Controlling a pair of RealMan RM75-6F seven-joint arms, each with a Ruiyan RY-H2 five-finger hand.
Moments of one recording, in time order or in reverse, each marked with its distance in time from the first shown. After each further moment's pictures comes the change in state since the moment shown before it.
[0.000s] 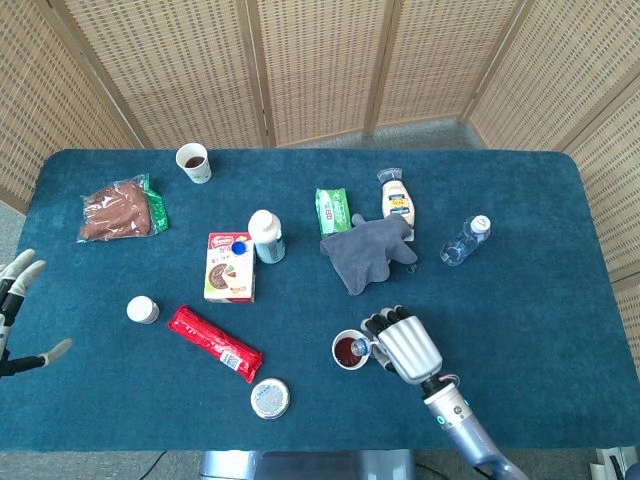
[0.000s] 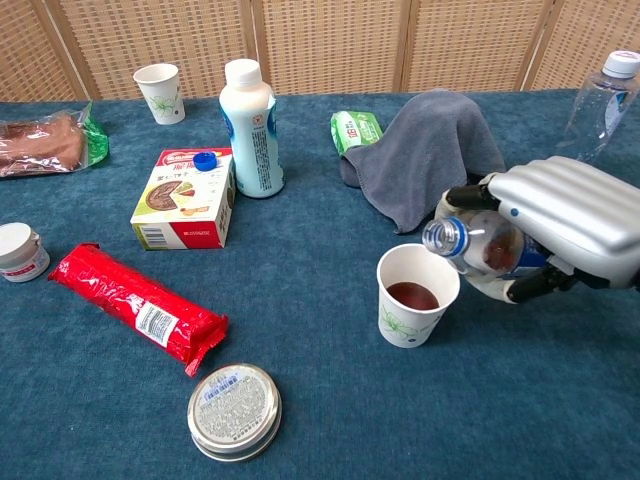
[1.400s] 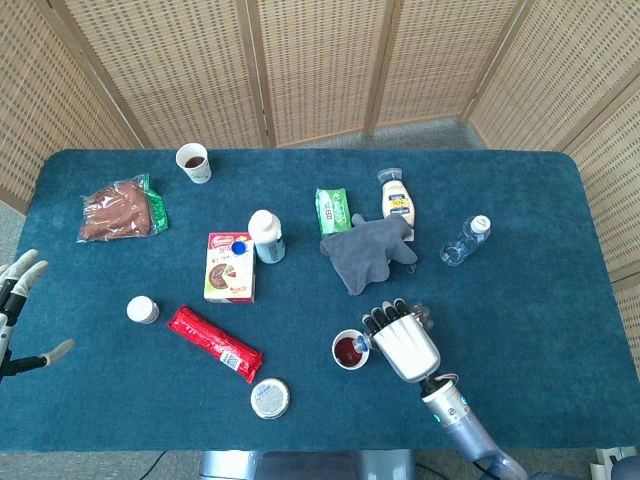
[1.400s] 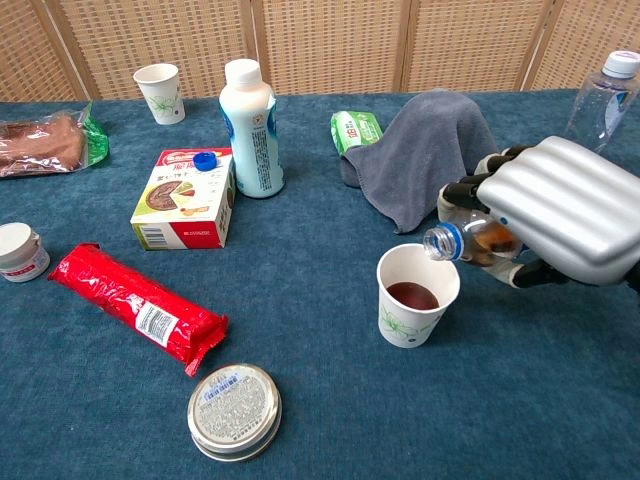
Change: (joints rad) left arm -0.004 0.001 0.004 0.001 0.003 -0.005 -0.002; right arm 0.015 -0.047 -0.007 0.120 -0.088 0.070 -0.258
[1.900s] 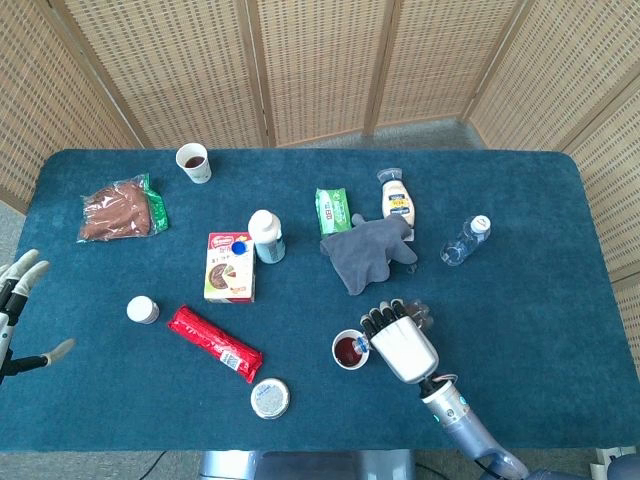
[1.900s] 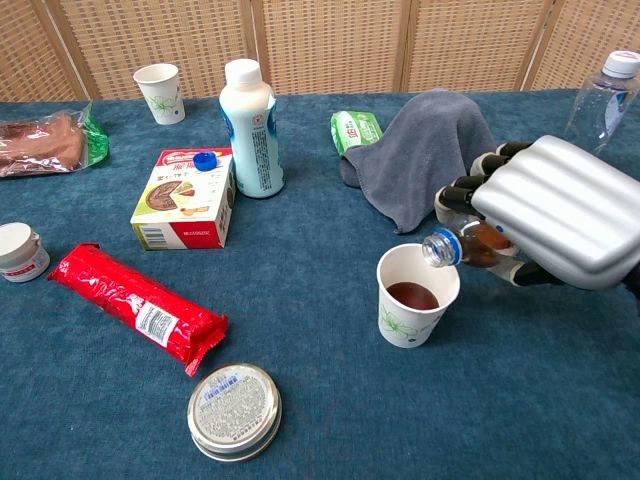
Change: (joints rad) left arm -0.001 -0.002 -0.001 -0.003 -0.006 -0.003 0.012; right arm 0.009 -0.010 -0.007 0.053 -0.052 0.018 -0.054
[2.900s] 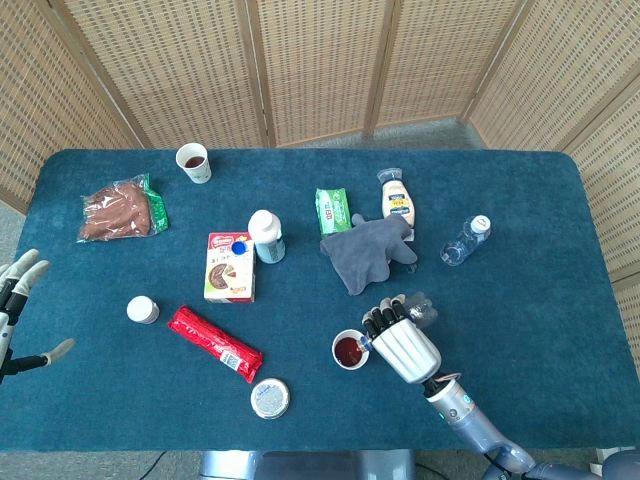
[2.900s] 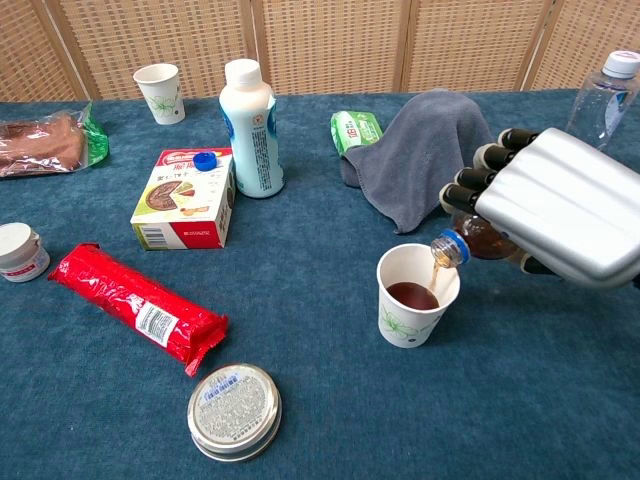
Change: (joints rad) left arm -0.001 0.000 -0.001 0.001 -0.002 -0.001 0.000; right arm 0.015 -0.011 -0.011 0.124 -0.101 0.060 -0.065
